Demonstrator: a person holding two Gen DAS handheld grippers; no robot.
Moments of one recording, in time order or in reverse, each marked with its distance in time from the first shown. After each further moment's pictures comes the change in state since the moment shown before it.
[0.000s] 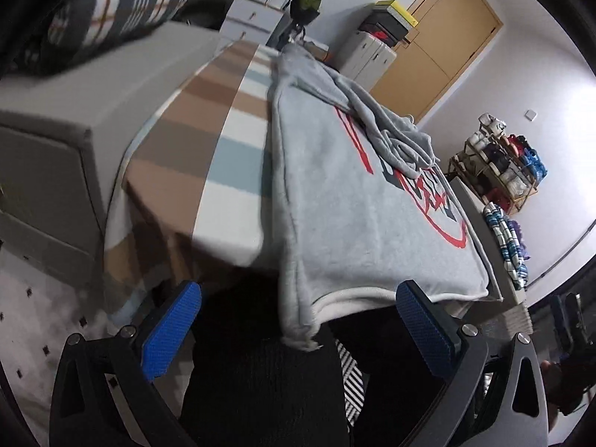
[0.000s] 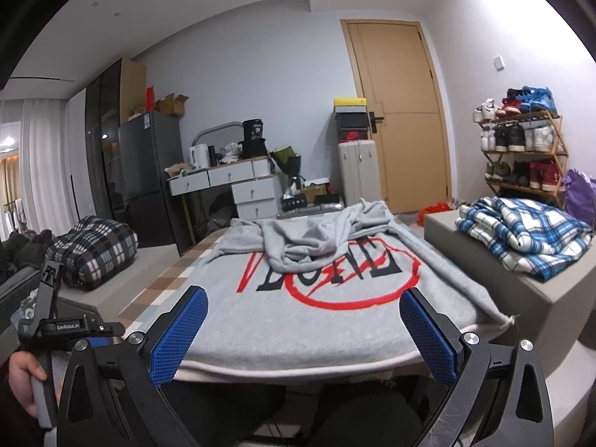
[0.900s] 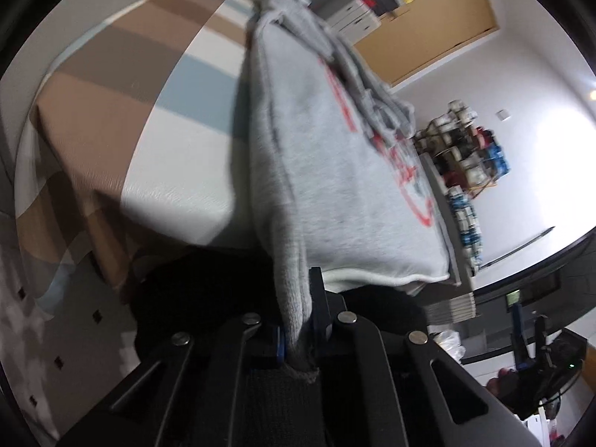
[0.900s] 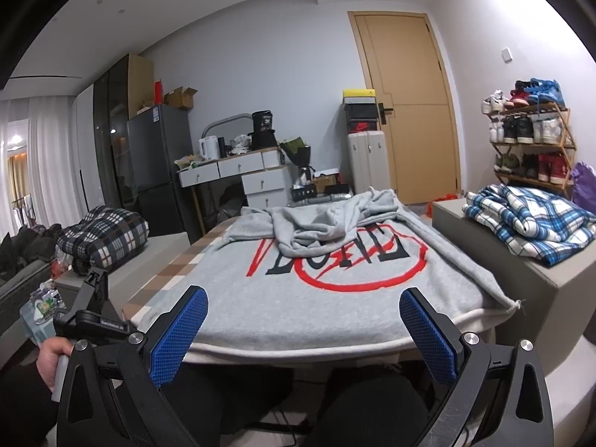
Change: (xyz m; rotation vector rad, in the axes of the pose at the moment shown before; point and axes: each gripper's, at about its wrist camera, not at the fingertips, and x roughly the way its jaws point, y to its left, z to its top) left arm 0.031 0.018 0.004 -0.092 0.172 -0.239; right arm -0.008 0.000 -0.010 -0.001 0.030 0.036
